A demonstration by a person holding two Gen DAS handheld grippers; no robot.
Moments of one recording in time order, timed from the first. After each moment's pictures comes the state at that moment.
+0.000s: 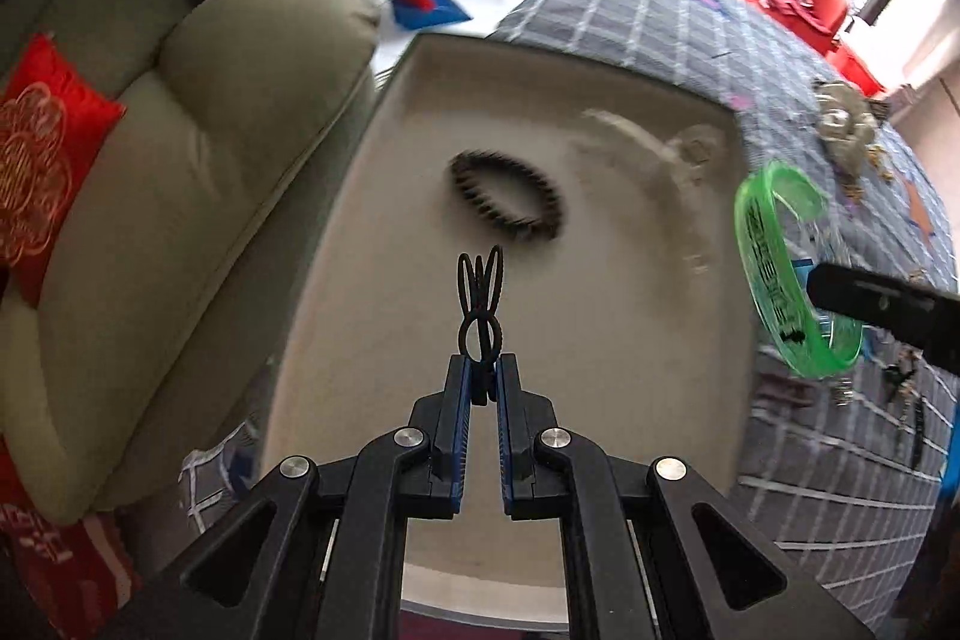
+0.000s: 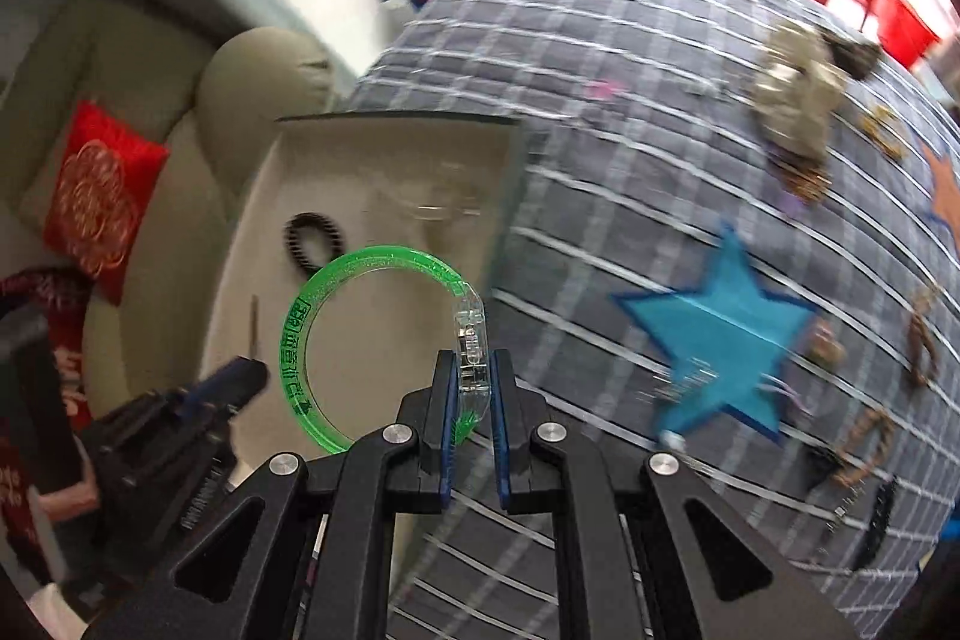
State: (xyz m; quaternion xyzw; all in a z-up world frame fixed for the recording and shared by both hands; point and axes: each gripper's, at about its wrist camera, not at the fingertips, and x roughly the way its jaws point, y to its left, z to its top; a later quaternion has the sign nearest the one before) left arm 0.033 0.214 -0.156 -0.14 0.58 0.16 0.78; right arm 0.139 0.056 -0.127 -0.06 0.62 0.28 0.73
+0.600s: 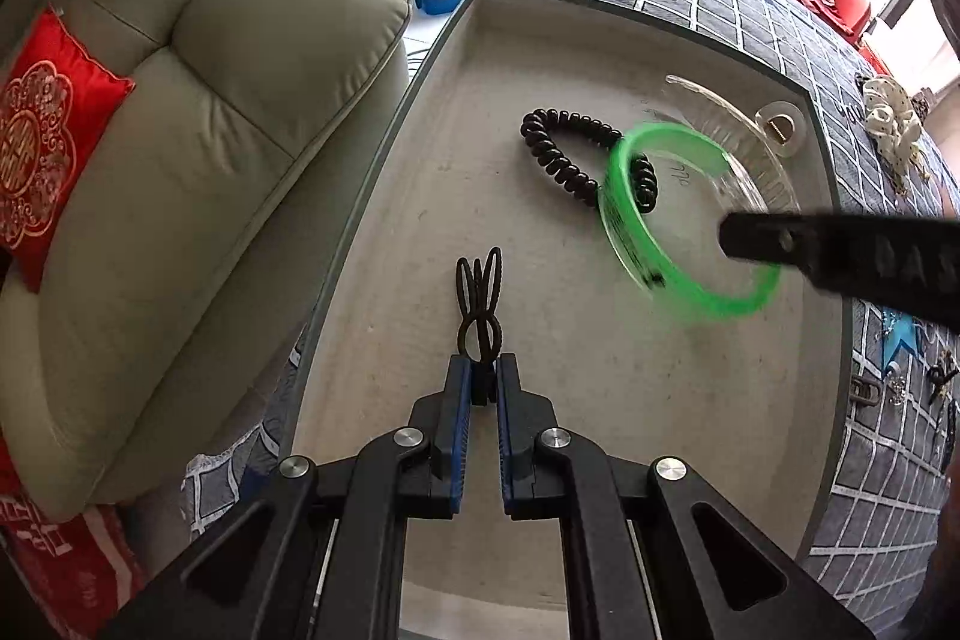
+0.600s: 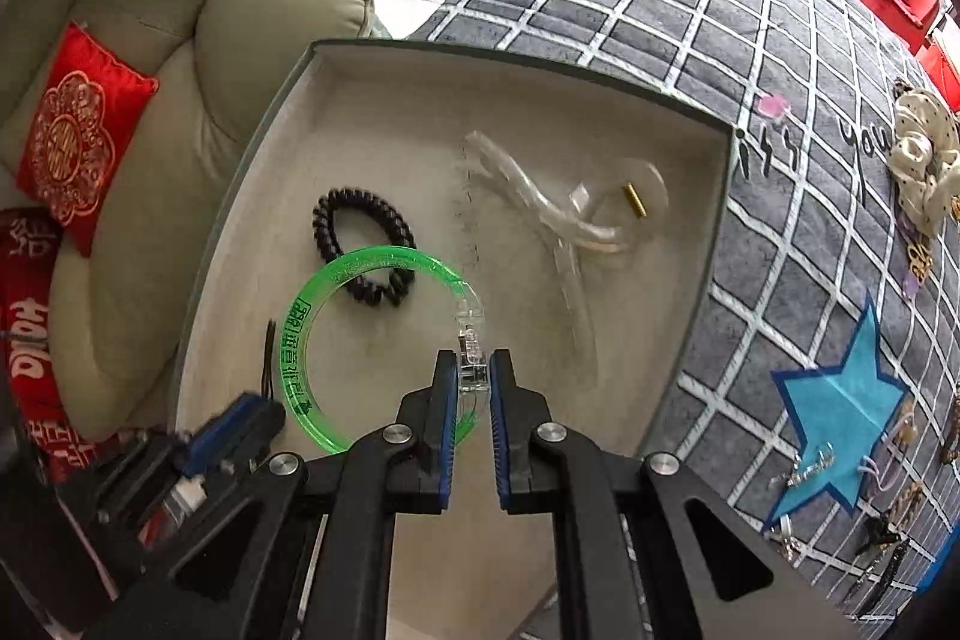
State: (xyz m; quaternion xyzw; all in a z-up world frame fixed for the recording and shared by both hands) left arm 0.030 0.236 -0.187 -0.14 0.59 0.17 0.78; right arm 0.140 0.139 -0.174 -0.12 0.64 0.28 0.71
